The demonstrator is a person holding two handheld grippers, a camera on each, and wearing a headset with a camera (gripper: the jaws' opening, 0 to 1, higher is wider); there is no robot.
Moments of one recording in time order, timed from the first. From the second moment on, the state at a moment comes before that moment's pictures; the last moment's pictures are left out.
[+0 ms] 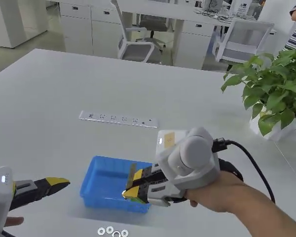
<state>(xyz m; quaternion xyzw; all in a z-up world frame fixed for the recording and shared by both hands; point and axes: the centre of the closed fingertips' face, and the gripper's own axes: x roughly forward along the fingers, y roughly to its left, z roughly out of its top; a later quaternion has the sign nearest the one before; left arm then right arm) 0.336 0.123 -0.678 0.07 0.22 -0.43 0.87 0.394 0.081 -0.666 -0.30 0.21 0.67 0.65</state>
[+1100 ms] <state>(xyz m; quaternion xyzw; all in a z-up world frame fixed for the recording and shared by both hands) 0.342 0.131 -0.680 0.05 0.22 -0.41 0.88 0.458 0.091 -0.715 -0.30 0.21 0.67 0.65</state>
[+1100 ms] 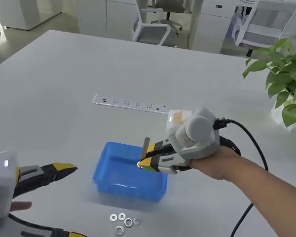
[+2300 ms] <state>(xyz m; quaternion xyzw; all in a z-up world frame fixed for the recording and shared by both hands) 0.382 0.123 -0.675 0.07 0.22 -0.45 0.86 0.459 0.092 -0.773 -0.29 0.24 0.68 0.62</state>
